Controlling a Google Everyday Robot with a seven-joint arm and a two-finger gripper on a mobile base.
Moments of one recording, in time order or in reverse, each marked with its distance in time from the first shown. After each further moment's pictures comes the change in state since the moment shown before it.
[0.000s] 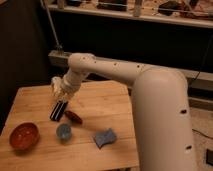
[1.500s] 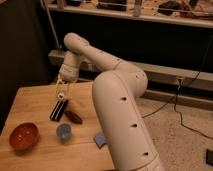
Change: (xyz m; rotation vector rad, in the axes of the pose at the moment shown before) arm 0.006 0.011 -0.046 0.107 0.419 0.289
